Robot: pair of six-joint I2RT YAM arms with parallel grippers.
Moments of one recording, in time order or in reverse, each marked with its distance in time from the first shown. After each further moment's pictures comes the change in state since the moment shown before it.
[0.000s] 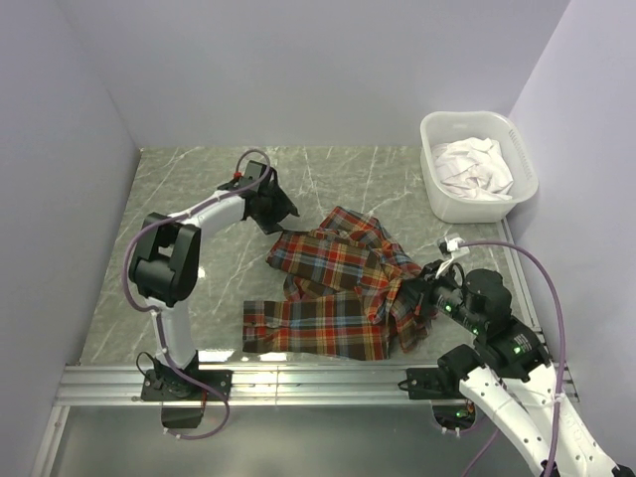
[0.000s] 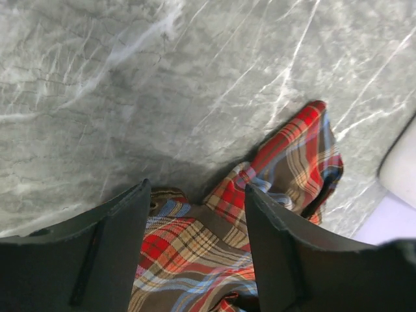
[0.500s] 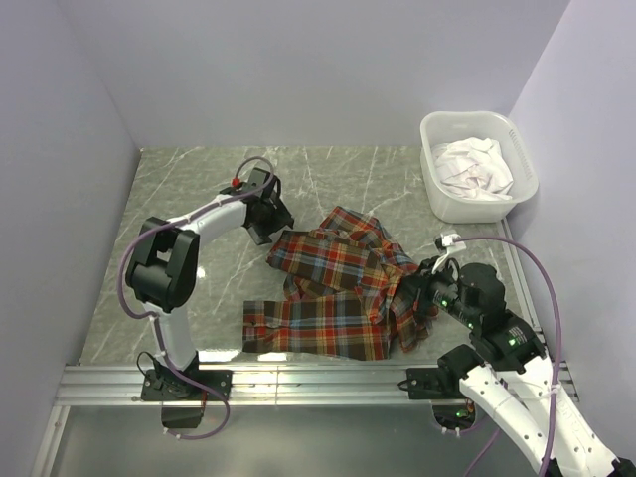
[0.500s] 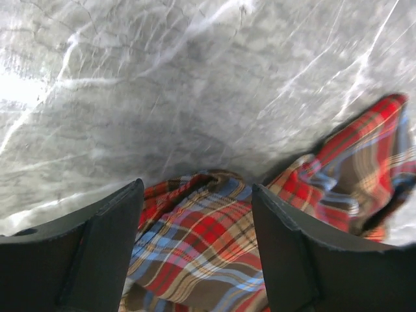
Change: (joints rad) left arm -0.039 -0.041 -0.044 -0.113 -0.138 0.048; right arm 0.000 0.059 0.006 0.005 0.046 -0.019
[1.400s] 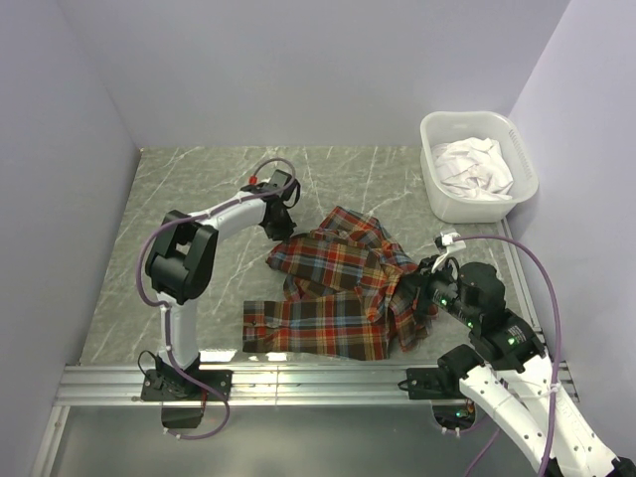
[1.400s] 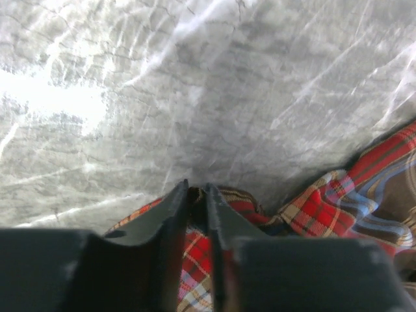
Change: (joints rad) left arm -0.081 0.120 0.130 -0.107 -0.155 0.064; right arm 0.000 0.008 0.000 0.021 -0.004 0.000
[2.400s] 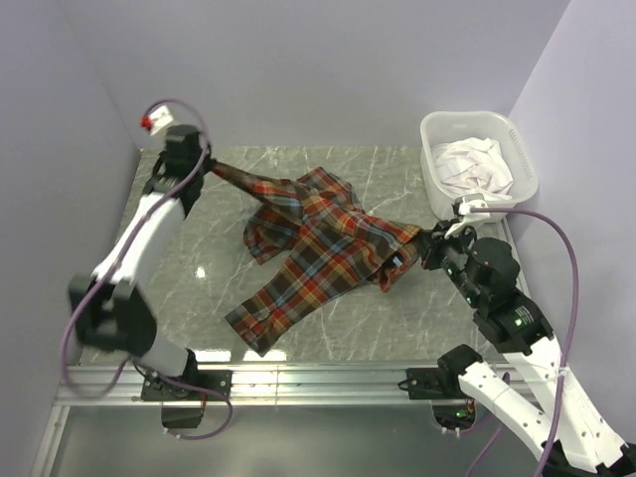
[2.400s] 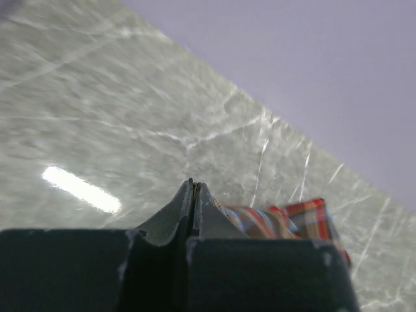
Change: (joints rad) left arm 0.320 -0.404 -0.019 0.316 -0.229 0.281; right arm 0.000 0.165 0.216 0.135 0.308 -0.151
